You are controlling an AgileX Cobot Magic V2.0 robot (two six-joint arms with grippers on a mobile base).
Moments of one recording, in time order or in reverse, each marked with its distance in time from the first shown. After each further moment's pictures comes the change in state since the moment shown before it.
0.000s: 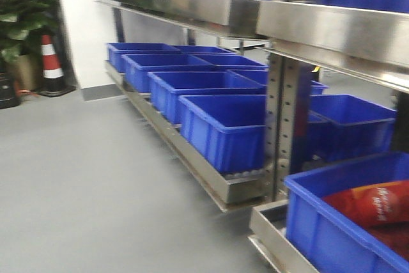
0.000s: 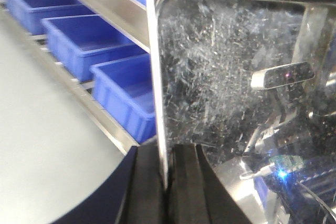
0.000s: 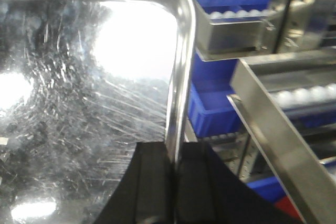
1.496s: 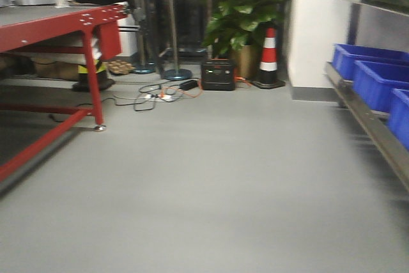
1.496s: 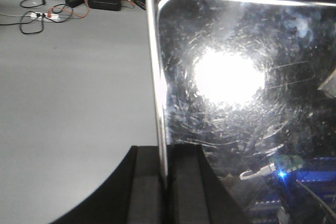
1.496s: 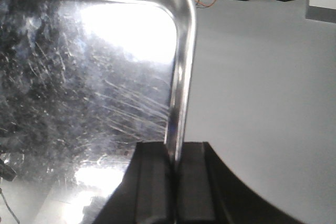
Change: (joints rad) left arm 0.000 0.000 0.000 0.000 0.000 0.000; right arm 0.000 0.000 0.000 0.000 0.000 0.000
